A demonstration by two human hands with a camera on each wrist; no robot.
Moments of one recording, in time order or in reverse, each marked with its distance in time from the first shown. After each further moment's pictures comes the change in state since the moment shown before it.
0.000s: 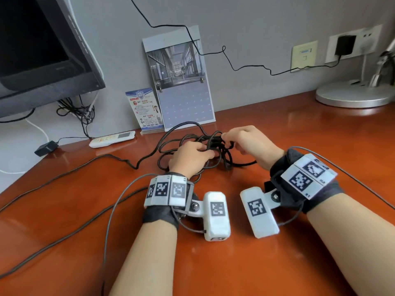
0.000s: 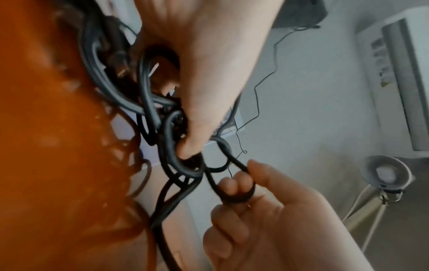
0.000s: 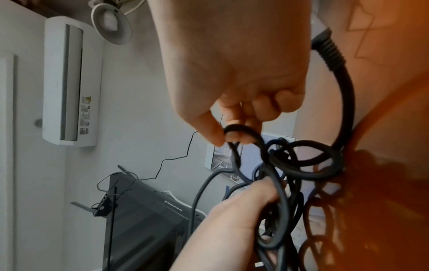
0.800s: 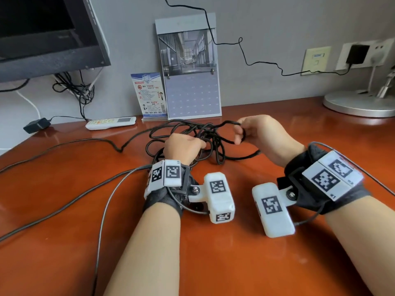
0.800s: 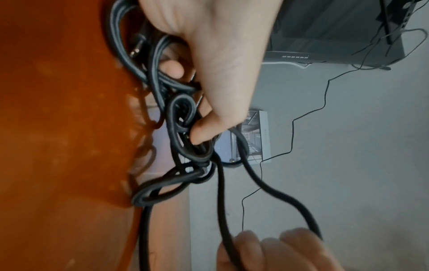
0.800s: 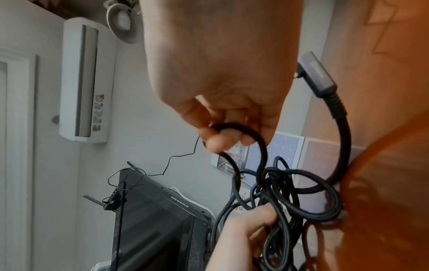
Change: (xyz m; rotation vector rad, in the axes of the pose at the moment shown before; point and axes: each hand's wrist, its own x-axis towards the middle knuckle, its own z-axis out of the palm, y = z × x) left_hand 0.008 -0.030 0.002 -0.414 0.269 -0.175; right_hand 0.004 -0.003 0.008 0.145 -0.103 -0.019
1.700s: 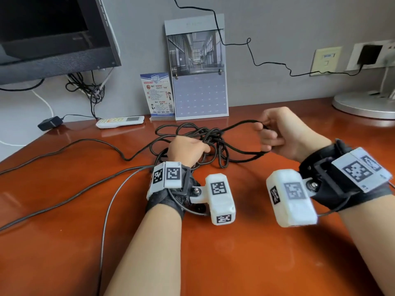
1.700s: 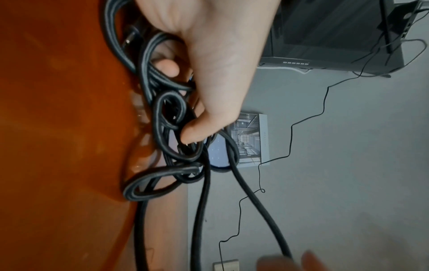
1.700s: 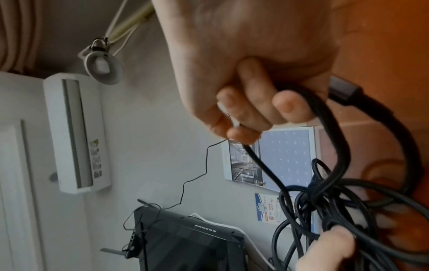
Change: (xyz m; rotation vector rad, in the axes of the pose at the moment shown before) left_hand -0.008 -0.002 -0.010 -0.002 -0.032 -0.025; right_hand -0.002 -0.018 -0.016 0.190 -0.050 0.254
